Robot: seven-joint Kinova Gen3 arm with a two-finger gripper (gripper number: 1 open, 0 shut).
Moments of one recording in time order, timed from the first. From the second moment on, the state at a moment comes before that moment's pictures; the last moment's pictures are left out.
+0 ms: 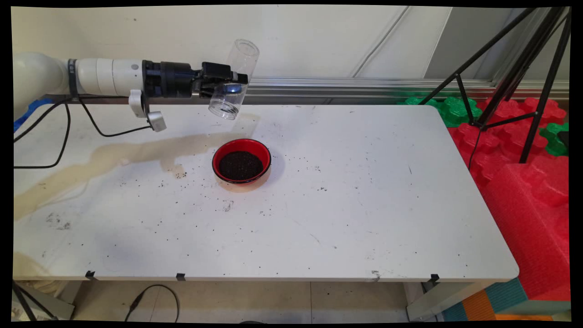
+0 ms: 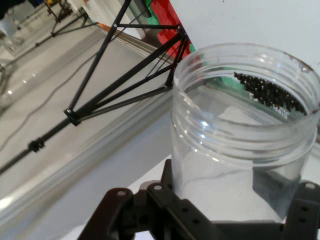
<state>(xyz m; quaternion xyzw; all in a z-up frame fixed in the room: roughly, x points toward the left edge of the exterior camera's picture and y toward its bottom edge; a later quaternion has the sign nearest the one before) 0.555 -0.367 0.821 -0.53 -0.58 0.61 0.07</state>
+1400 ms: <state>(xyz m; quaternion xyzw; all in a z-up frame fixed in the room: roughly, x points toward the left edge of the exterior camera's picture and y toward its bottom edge) 0.547 -0.375 0.831 -0.30 -0.76 0.52 0.25</state>
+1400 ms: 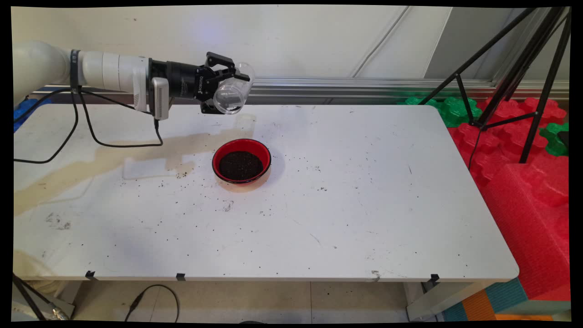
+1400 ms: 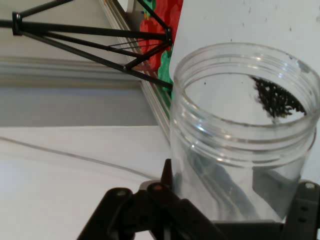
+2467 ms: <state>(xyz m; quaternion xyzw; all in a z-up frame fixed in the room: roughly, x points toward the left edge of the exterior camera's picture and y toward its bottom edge) 0.541 -0.376 0.851 -0.08 -0.82 0.40 0.40</state>
